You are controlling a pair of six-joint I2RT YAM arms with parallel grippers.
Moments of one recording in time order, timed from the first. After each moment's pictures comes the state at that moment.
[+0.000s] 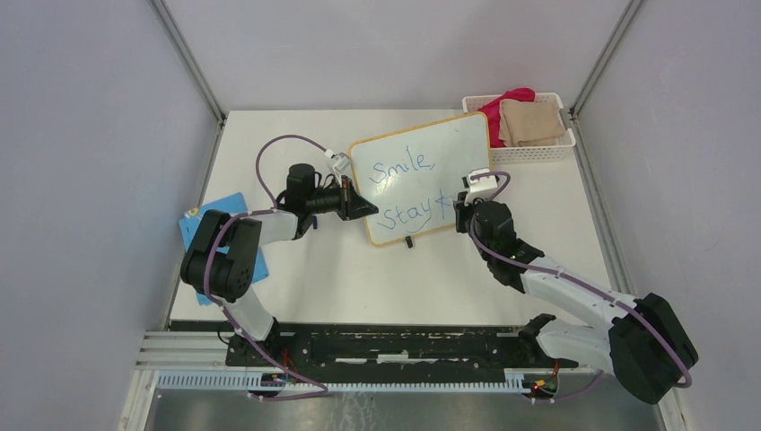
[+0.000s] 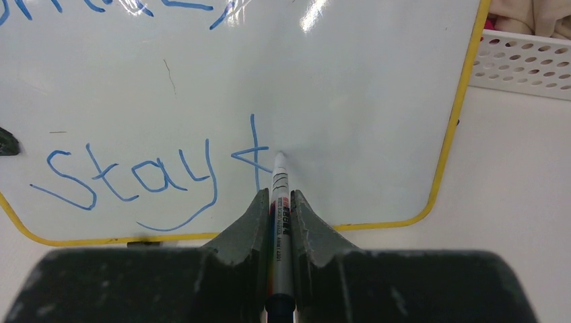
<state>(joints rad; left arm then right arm) -0.28 1.70 0.75 0.55 0.91 -0.31 0.62 1.10 0.51 0.30 0.38 0.12</state>
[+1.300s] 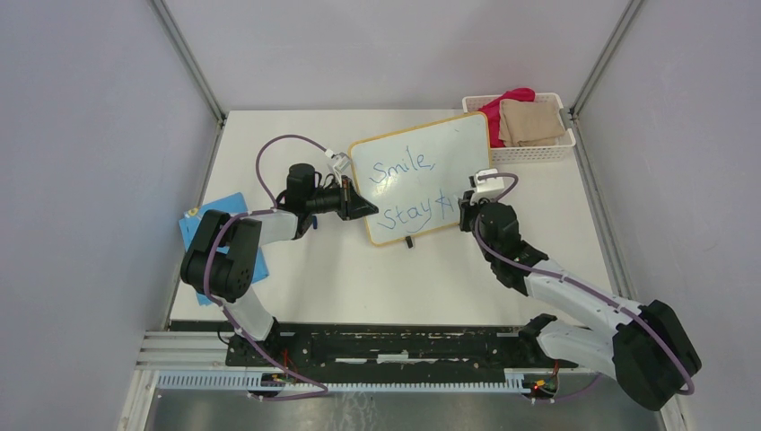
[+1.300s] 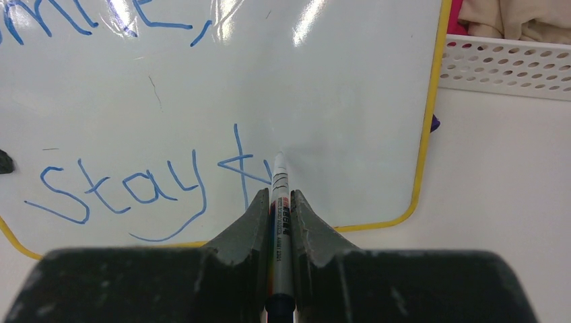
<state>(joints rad) -0.28 1.70 0.75 0.54 0.91 -0.31 0.61 1.06 0.49 0.32 0.40 0.13</state>
